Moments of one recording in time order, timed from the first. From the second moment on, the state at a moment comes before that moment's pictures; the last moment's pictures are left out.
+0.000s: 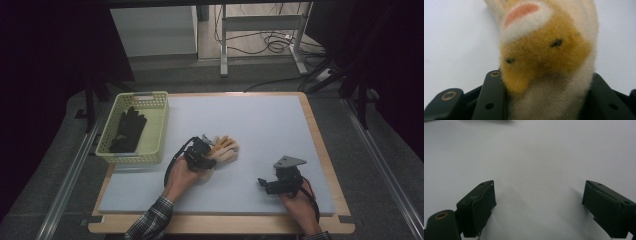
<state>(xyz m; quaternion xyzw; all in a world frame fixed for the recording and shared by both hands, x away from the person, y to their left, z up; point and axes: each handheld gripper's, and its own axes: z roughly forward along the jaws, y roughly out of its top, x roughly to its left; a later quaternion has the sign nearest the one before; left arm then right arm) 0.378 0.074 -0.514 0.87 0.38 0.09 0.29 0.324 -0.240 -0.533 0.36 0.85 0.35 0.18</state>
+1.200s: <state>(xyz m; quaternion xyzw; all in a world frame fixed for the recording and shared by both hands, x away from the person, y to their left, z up) 0.420 0.264 -0.416 0.75 0.56 0.20 0.28 0.325 -0.240 -0.533 0.36 0.85 0.35 0.18</state>
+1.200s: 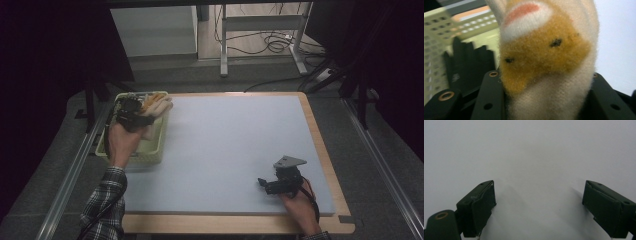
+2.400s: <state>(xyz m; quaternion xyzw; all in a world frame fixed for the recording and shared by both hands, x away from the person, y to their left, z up) 0.483 0.269 -0.488 0.76 0.62 0.13 0.17 0.325 -0.240 -0.533 0.36 0.85 0.35 0.18</state>
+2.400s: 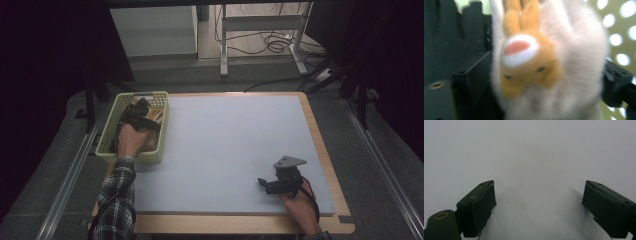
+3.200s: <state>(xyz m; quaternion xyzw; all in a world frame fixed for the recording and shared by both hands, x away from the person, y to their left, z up) 0.472 0.278 -0.480 0.76 0.60 0.10 0.21 0.325 -0.240 -0.533 0.36 0.85 0.35 0.18</state>
